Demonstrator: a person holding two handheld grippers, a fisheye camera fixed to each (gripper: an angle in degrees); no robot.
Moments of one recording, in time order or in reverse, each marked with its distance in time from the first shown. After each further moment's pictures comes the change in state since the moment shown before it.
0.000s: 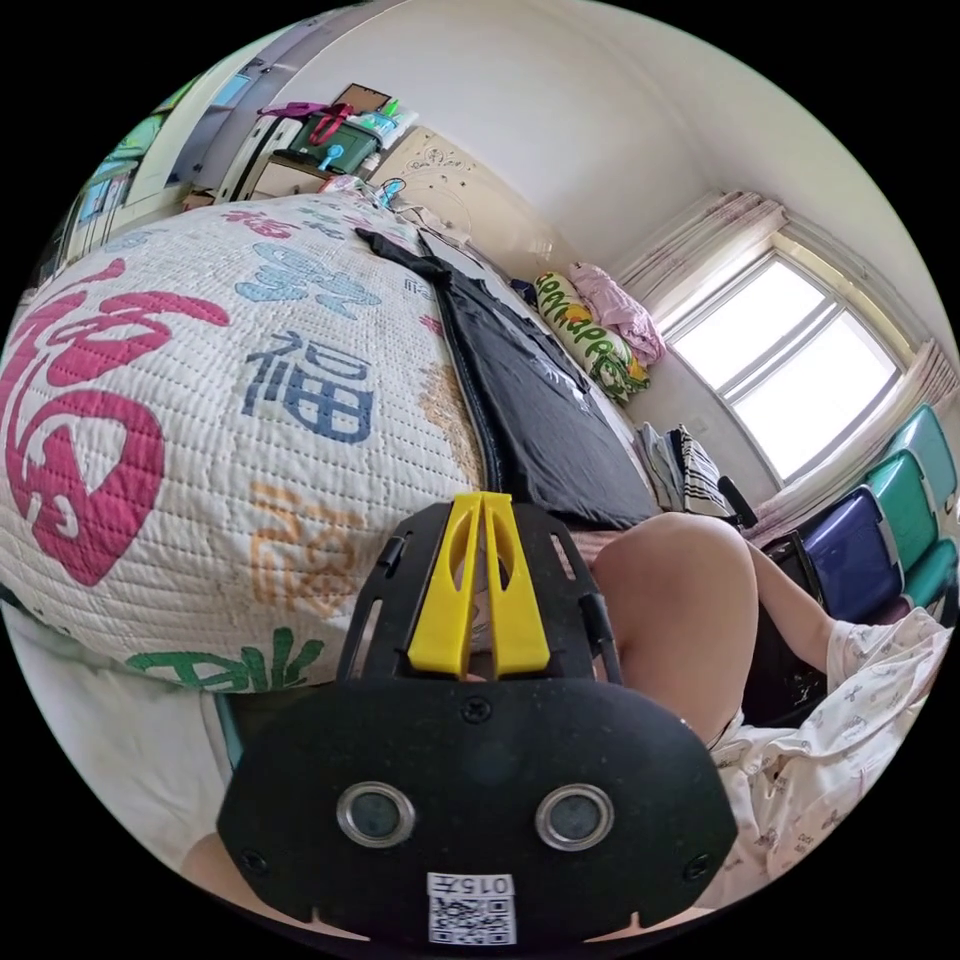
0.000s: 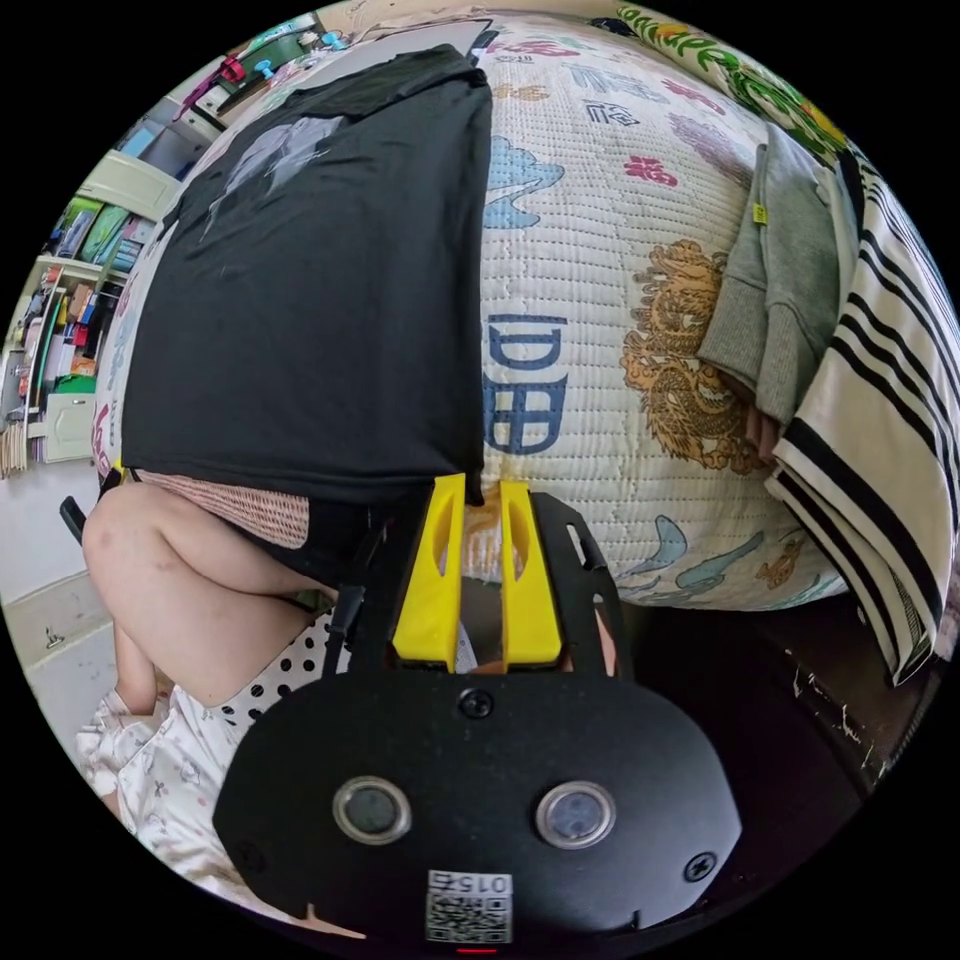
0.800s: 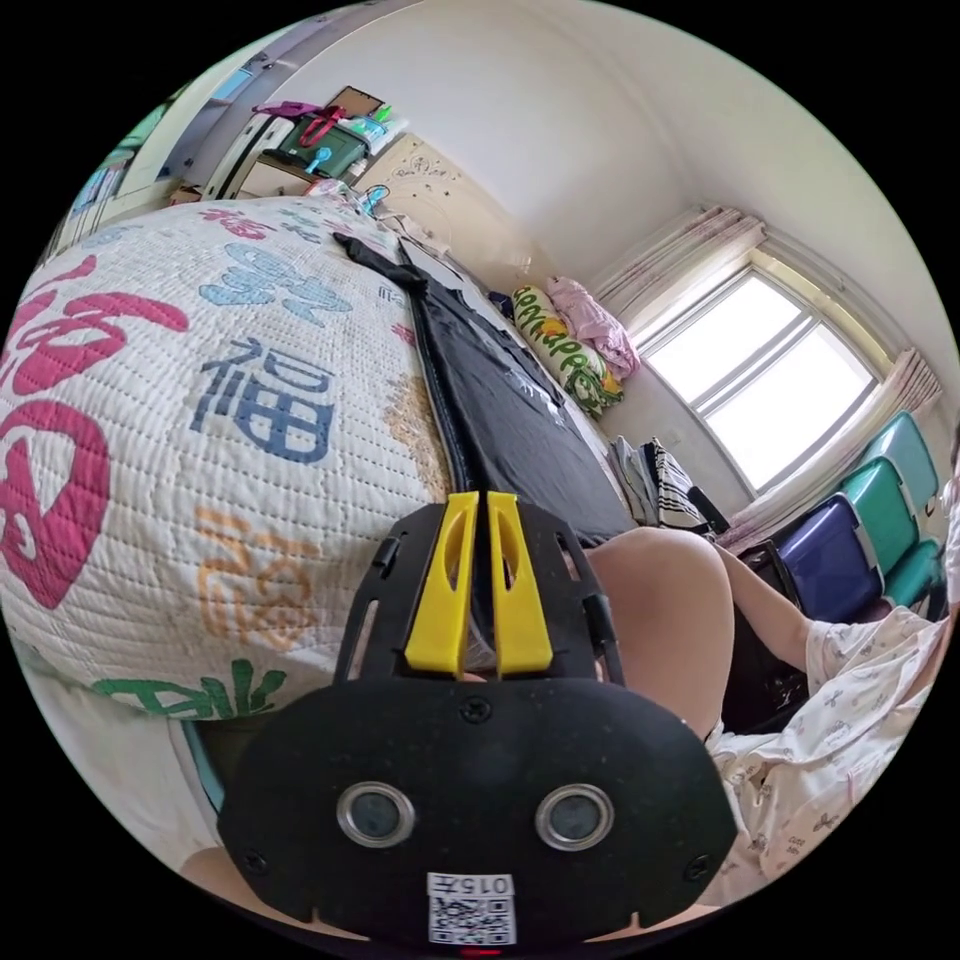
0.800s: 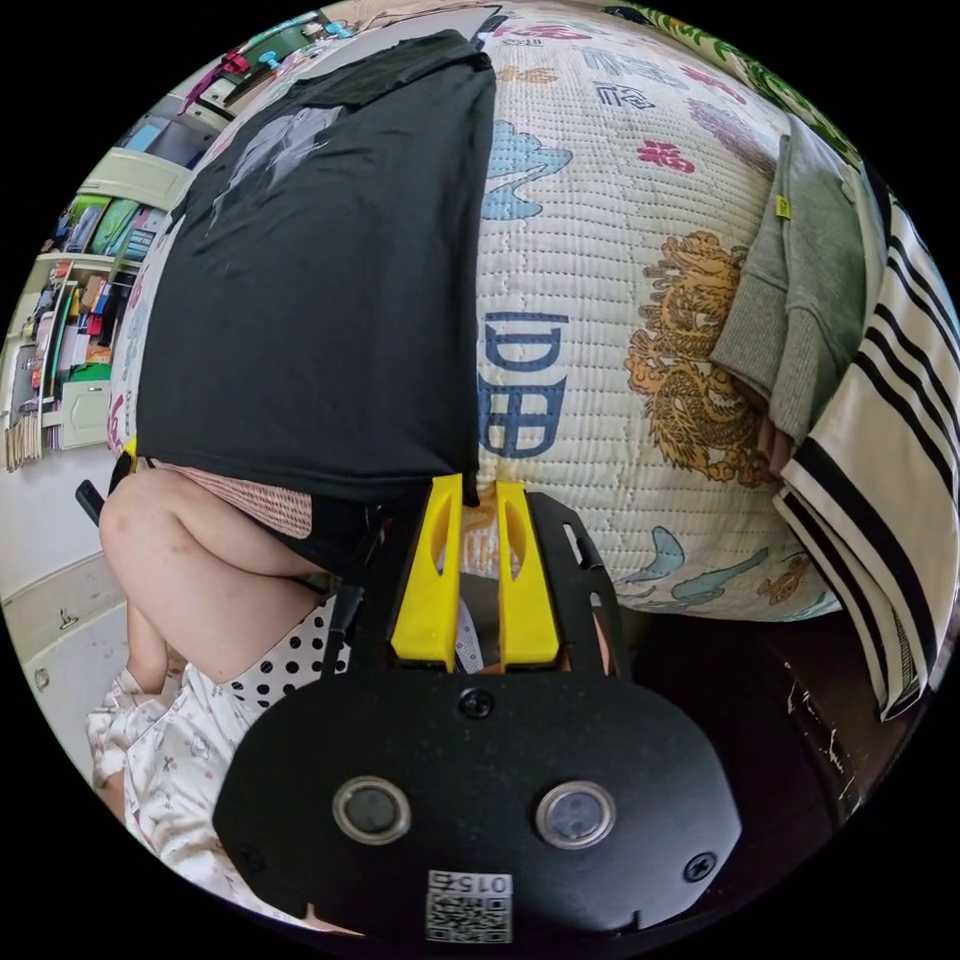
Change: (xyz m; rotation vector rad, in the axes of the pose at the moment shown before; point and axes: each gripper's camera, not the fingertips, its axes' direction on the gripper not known) left arm -0.033 0.053 0.060 0.036 0.081 -0.004; right arm 0.050 -0.011 0.015 -0.049 -0.062 -0.031
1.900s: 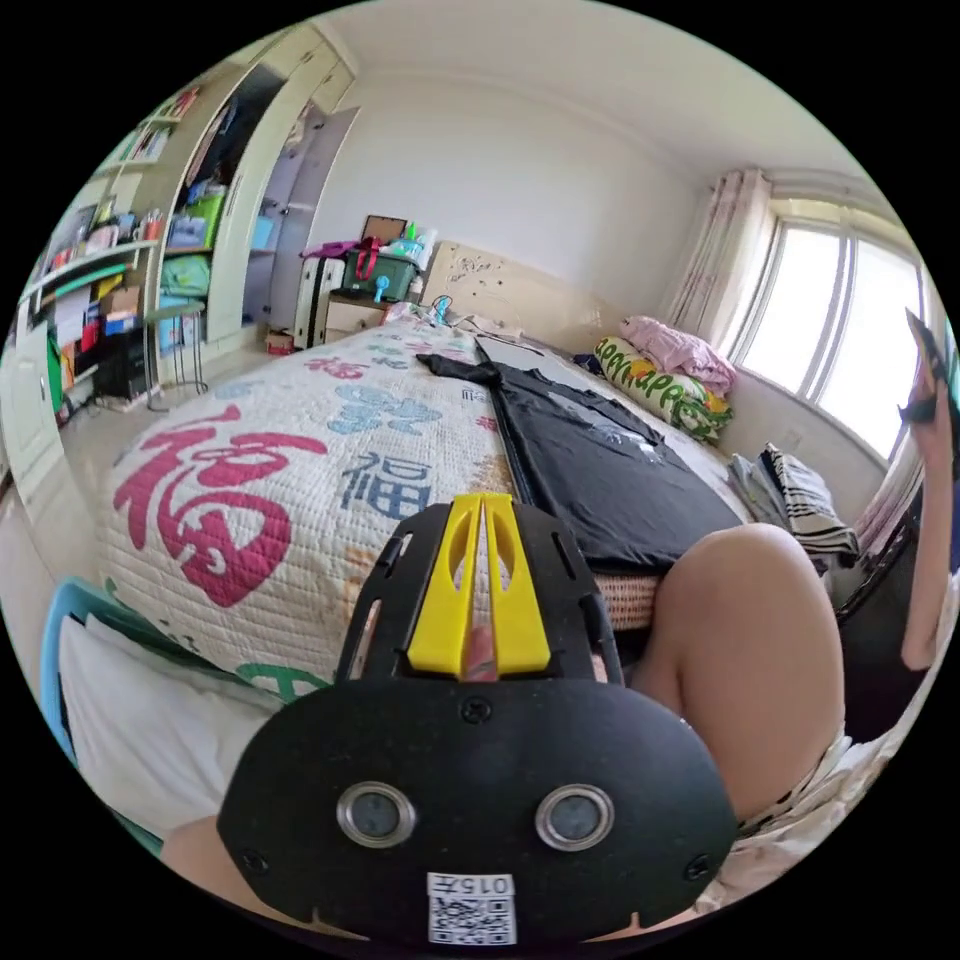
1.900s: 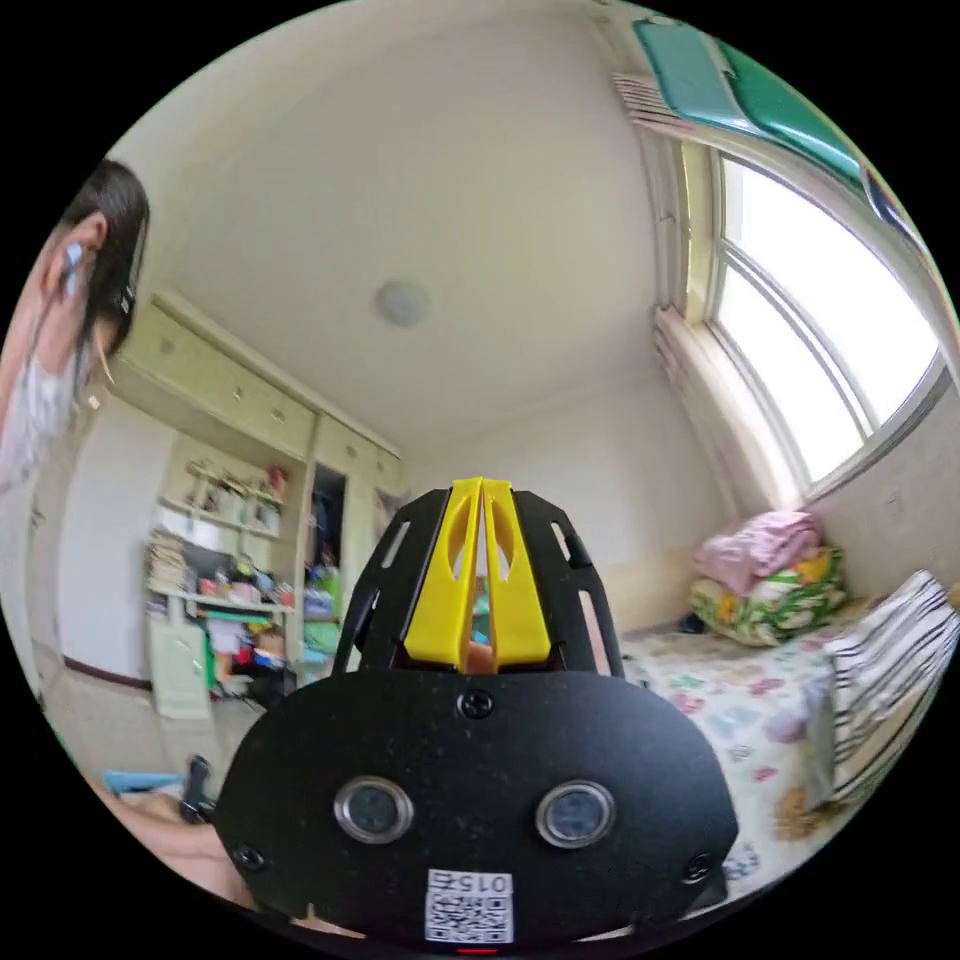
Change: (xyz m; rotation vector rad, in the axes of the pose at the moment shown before) left arm 0.088 0.240 0.195 0.243 -0.485 0.186; right arm -0.113 0.611 0.005 2.012 -0.248 -0.282
